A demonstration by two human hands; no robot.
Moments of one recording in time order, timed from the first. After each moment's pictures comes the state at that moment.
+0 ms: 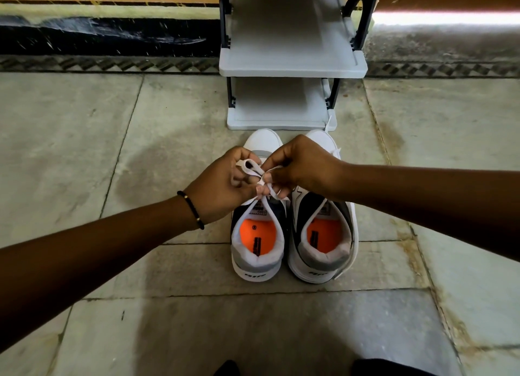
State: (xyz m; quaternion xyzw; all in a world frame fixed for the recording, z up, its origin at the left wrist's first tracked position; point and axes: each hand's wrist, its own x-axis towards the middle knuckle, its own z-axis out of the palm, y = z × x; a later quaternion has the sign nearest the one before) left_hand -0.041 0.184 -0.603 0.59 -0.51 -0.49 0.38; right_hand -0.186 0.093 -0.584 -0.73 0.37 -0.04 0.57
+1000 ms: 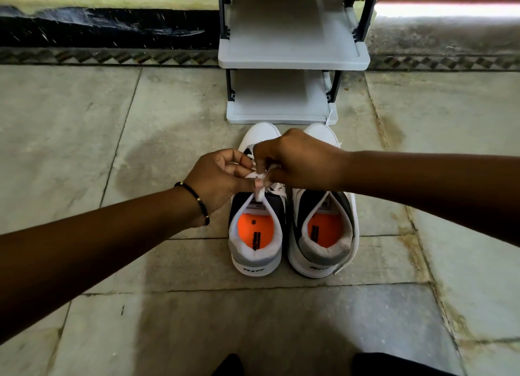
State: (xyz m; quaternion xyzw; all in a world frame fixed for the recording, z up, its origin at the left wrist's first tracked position) left_hand -0.042 0.185 -0.608 0.63 -0.35 -0.53 0.45; right_hand -0.181 0.087 -0.579 -0.96 0.15 -0.02 0.23
